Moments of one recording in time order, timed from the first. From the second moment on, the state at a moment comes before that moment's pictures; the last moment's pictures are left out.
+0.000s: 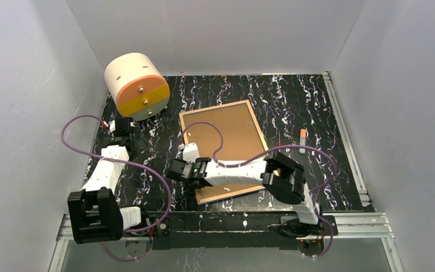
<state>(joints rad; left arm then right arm) 0.08 1.22 0.77 -0.61 -0.30 -0.50 1.36 2.08 1.59 -0.72 0.50 0.94</state>
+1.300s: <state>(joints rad) -0.08 1.39 0.31 0.57 0.67 -0.97 1.31 1.79 1.24 -0.31 0.29 0.92</state>
